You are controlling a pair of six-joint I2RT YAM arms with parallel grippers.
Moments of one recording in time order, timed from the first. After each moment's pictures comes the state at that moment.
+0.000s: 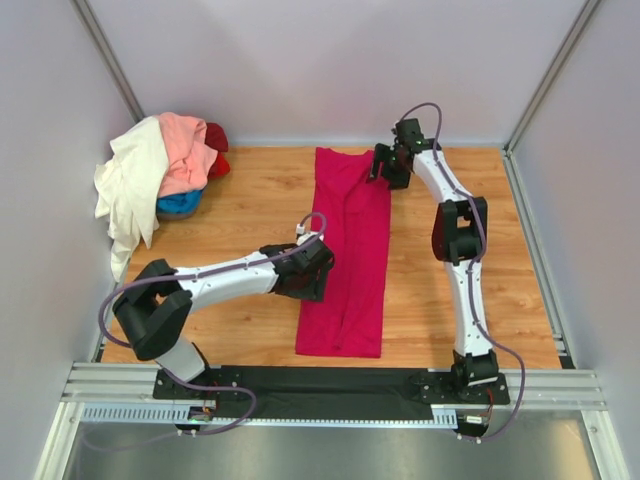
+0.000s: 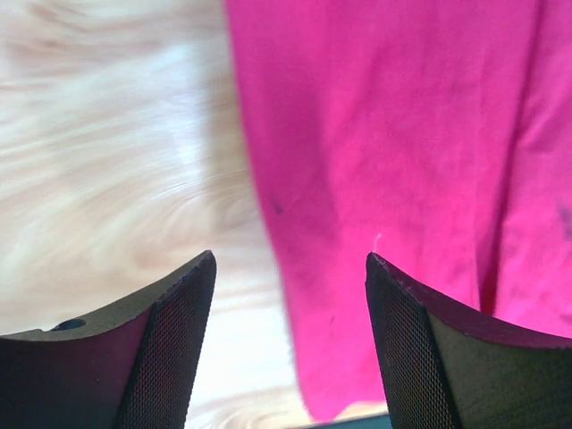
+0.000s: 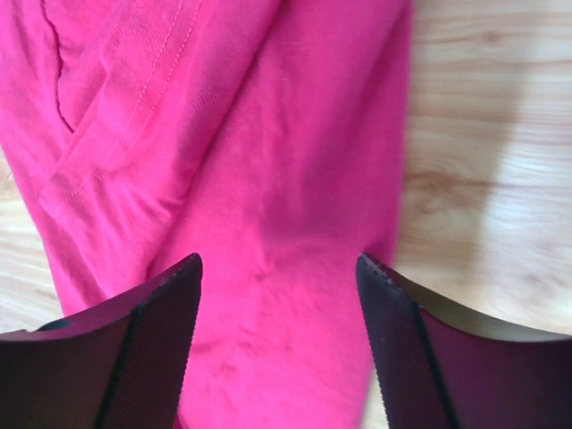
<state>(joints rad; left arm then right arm) -0.91 1.60 0.99 -0.56 -0.22 -0.66 0.18 2.57 2.38 -0.78 -0.22 0.40</state>
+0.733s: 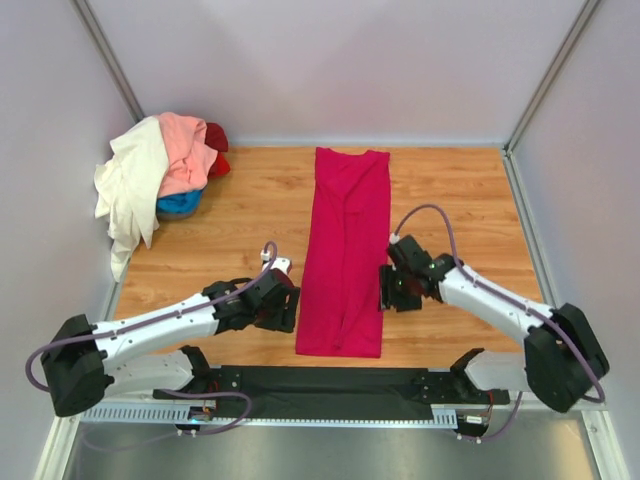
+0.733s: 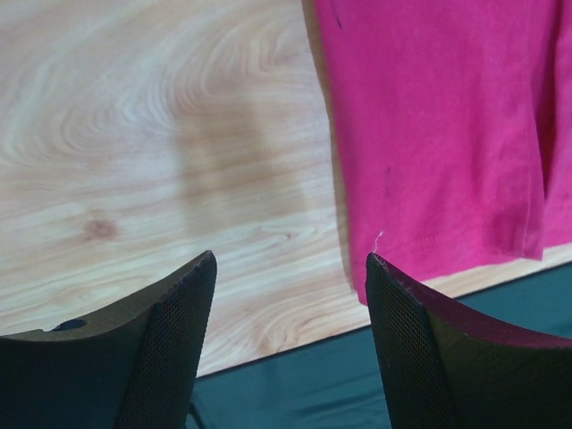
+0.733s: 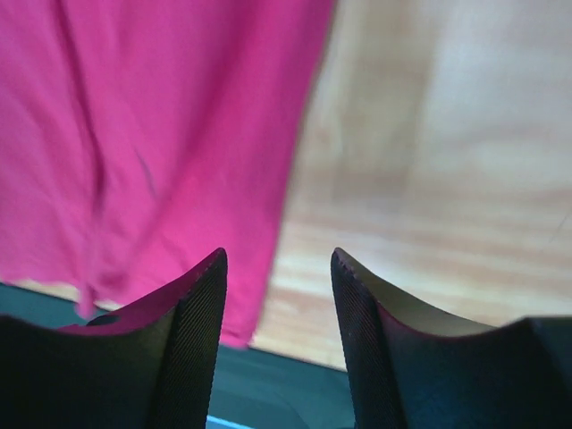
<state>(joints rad) -0.98 1.12 0.67 -0.64 -0.22 -0.71 0.55 1.34 0.82 -0.65 -0.06 0.56</state>
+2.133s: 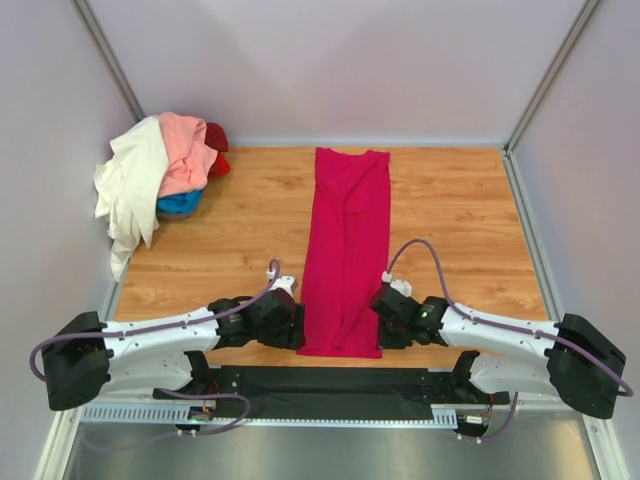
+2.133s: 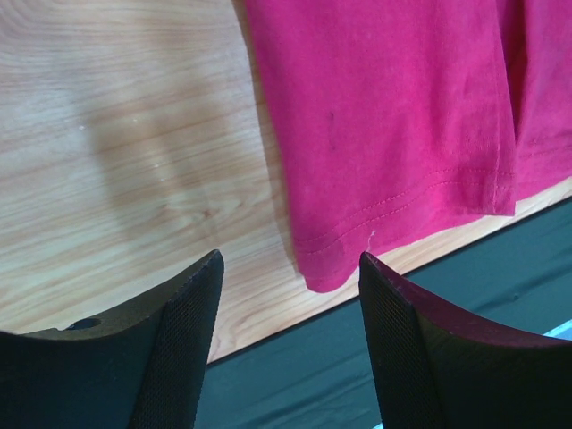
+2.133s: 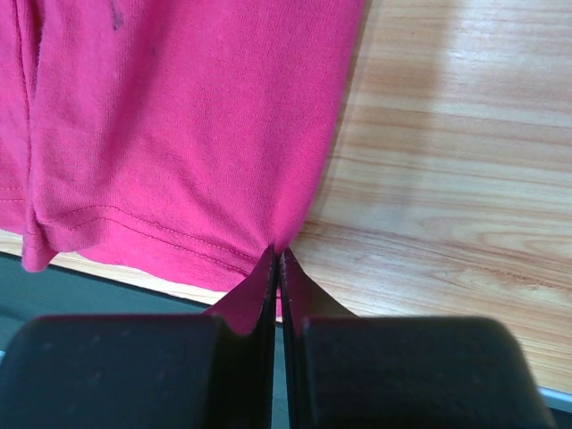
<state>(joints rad) -1.09 1.08 0.49 -0.41 -0.12 -0.86 1.01 1.14 0.49 -0.54 0.08 0.98</state>
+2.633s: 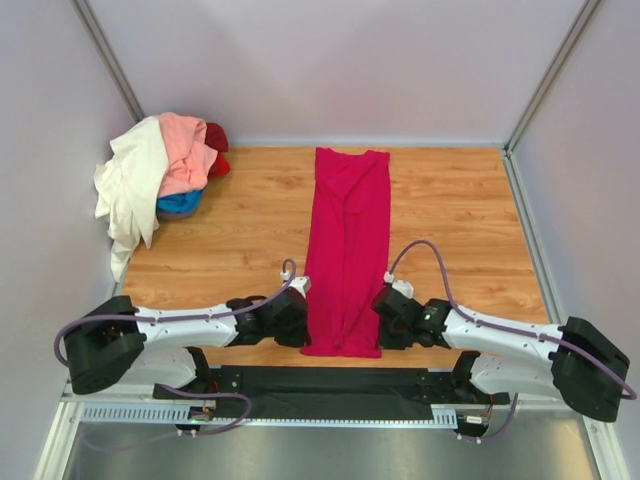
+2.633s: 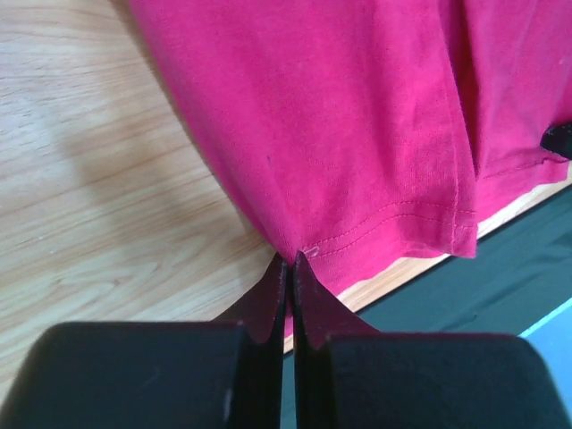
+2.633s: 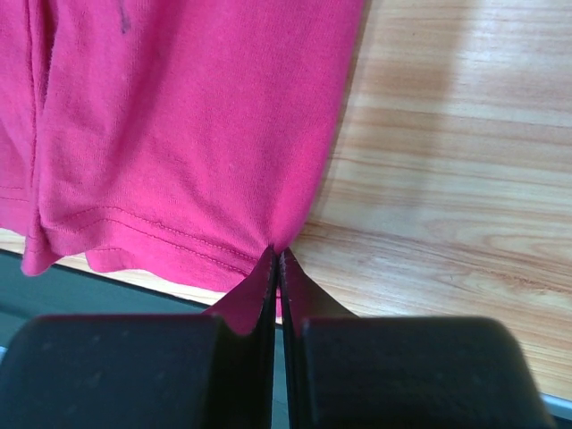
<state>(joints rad) -1.09 1.25 0.47 -0.17 -0.03 -0.89 1.01 1.12 0.47 -0.52 0.08 1.00</state>
